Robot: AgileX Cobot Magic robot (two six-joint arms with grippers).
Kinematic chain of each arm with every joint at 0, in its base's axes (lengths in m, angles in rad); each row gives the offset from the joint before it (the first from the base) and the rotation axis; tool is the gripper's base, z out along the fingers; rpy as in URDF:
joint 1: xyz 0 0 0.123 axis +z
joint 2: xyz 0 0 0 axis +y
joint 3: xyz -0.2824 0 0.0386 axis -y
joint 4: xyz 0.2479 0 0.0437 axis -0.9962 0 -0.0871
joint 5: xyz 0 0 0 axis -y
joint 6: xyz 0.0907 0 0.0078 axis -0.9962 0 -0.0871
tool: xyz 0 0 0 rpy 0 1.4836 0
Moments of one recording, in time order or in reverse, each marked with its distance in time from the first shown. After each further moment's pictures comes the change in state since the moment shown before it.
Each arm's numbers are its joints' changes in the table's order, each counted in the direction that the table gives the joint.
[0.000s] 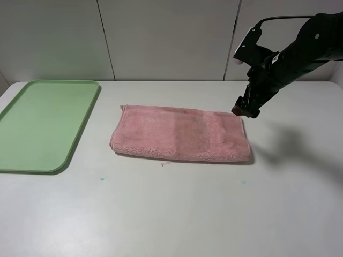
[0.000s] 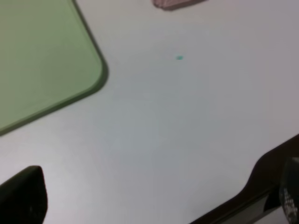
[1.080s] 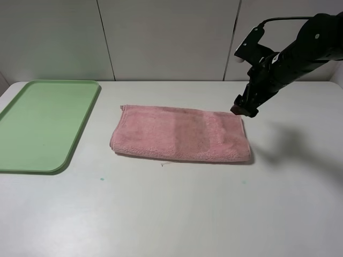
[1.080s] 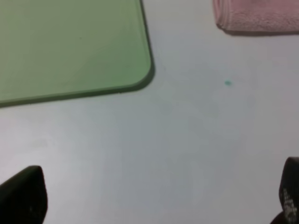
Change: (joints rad) left arm 0.347 -0.020 -0.029 0.043 0.047 -0.011; right arm 0.000 0.000 0.000 0.000 0.000 -0.077
